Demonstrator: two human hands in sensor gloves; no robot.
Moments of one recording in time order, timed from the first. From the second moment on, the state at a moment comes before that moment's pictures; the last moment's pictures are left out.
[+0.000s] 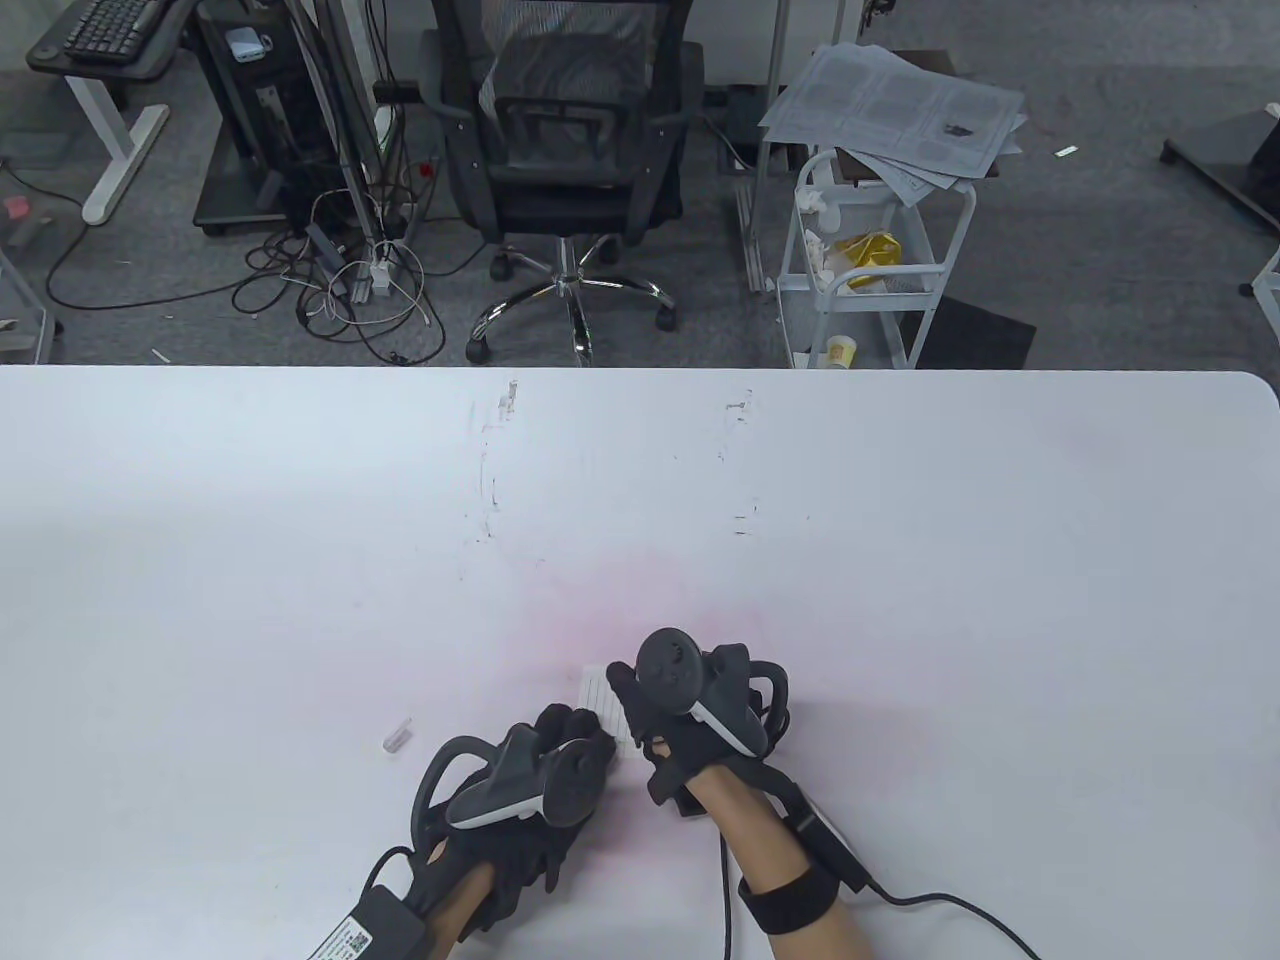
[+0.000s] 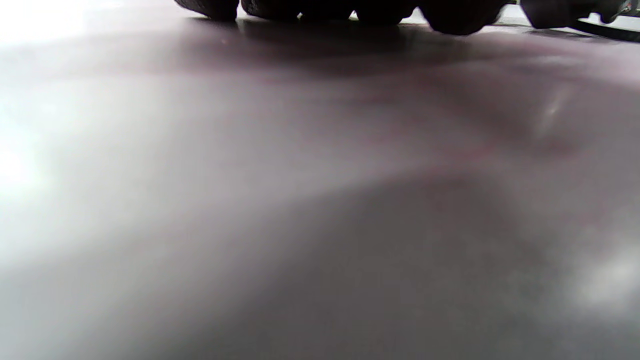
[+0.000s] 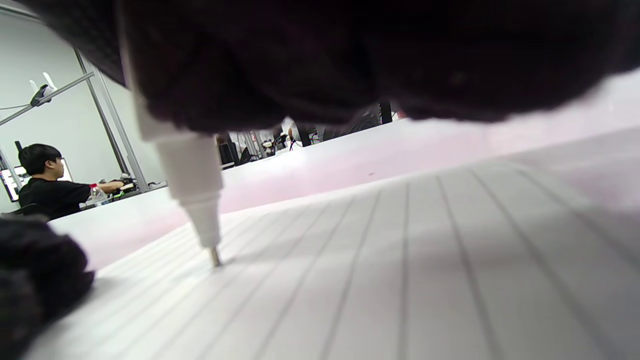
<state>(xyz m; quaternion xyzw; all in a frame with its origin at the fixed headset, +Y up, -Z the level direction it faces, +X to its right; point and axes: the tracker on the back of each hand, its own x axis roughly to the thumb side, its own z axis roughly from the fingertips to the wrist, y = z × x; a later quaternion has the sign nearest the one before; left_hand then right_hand) -0.131 -0.777 -0.242 -0.19 -0.23 -0.02 0.95 0.027 -0.750 -0.317 0.08 -0.03 0.98 0.17</state>
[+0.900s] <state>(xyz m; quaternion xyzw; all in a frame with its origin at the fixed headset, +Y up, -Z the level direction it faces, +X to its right) -0.130 -0.778 -0.241 -0.19 -0.23 -0.02 0.95 0.030 -0.752 -0.318 0.08 -0.03 0.98 0.18</state>
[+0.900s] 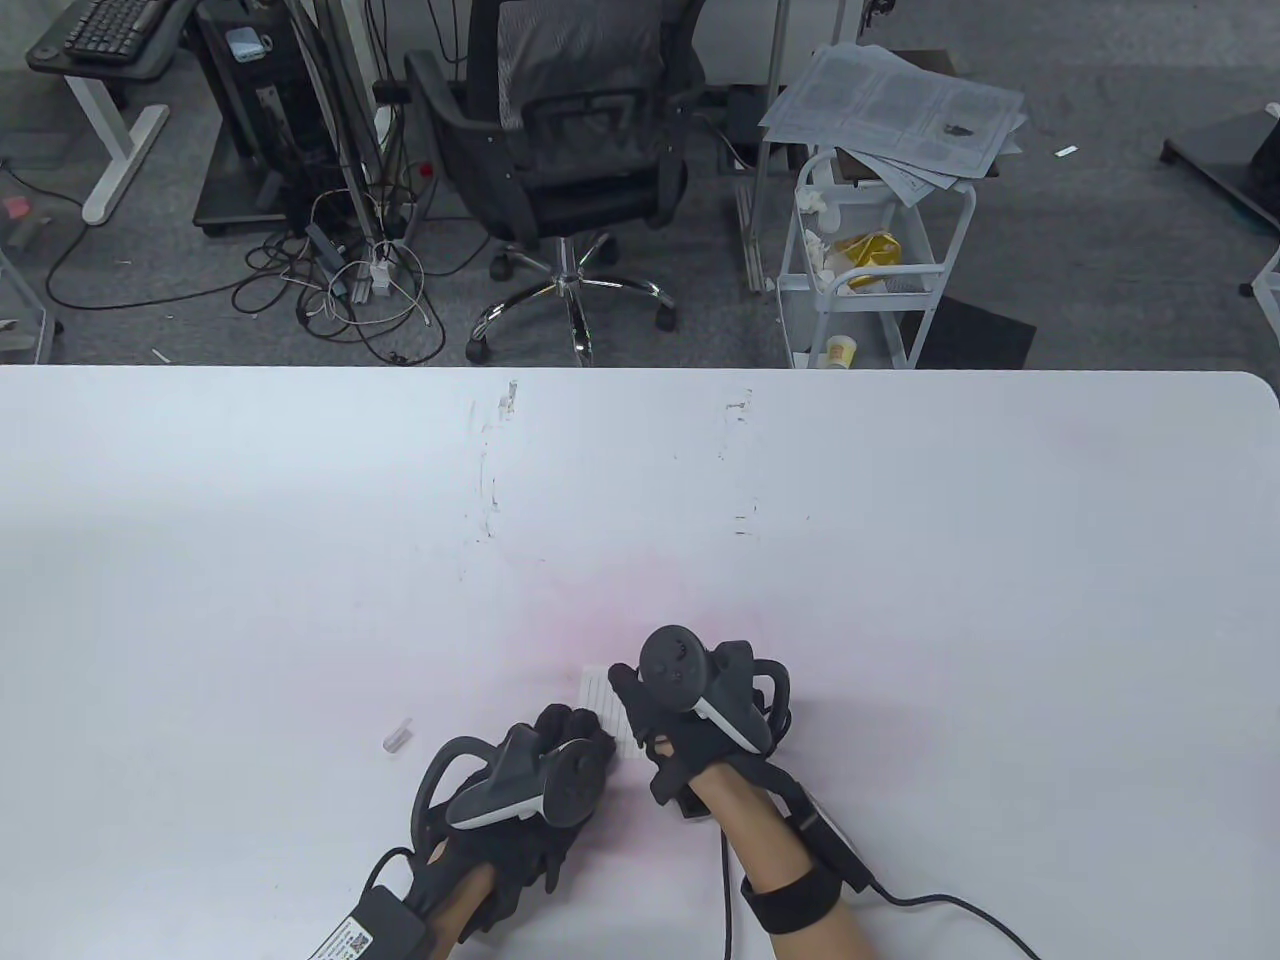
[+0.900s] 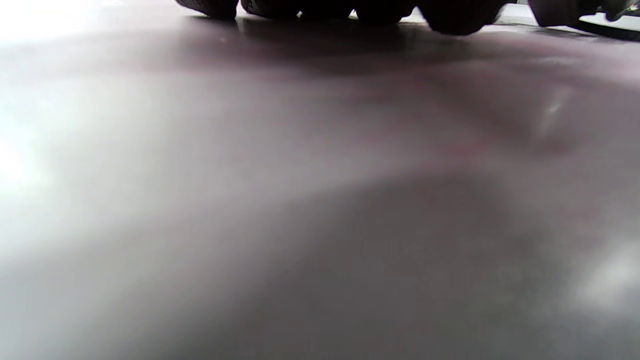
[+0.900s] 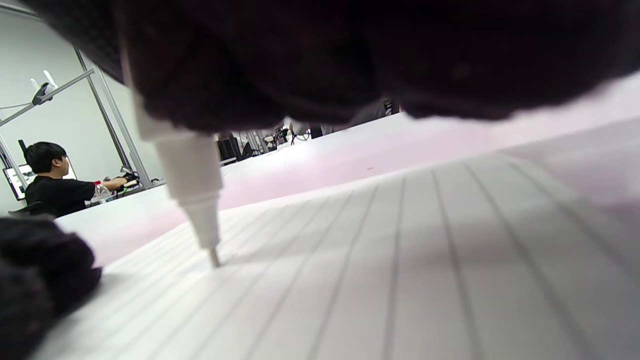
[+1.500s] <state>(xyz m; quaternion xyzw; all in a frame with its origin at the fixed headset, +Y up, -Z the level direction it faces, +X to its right) -0.130 -0.778 -0.241 -0.19 -0.23 -0.02 0.95 0.031 -0.751 -0.317 0.07 -0.05 0.98 0.17</state>
